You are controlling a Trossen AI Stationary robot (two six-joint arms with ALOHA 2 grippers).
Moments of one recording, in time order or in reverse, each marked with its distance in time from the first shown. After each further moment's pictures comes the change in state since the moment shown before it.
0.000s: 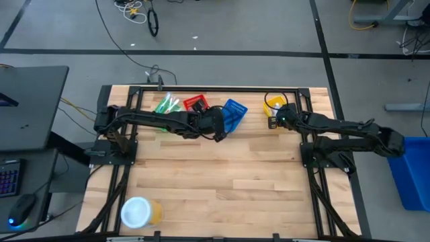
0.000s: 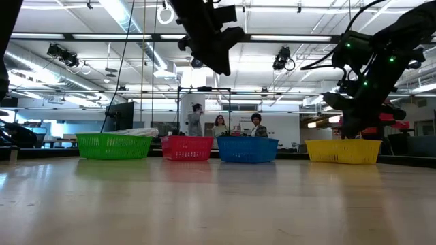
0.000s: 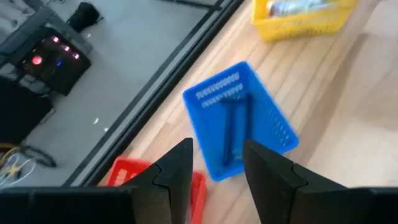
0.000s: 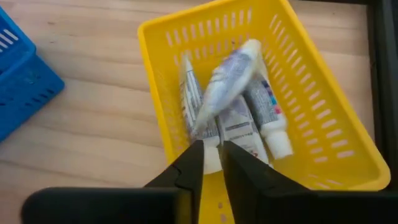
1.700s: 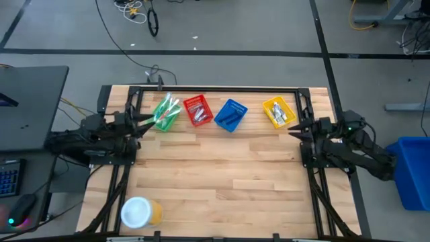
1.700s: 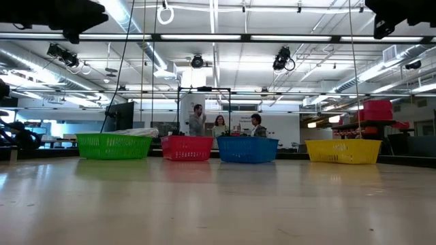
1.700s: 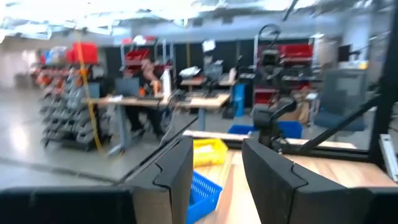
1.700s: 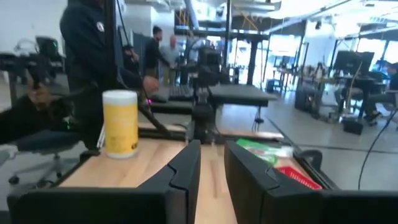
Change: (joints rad) left arm -0.010 -1.736 -1.137 0.415 0.407 0.301; right arm 0.076 -0.895 0.010 0.183 -0.900 -0.840
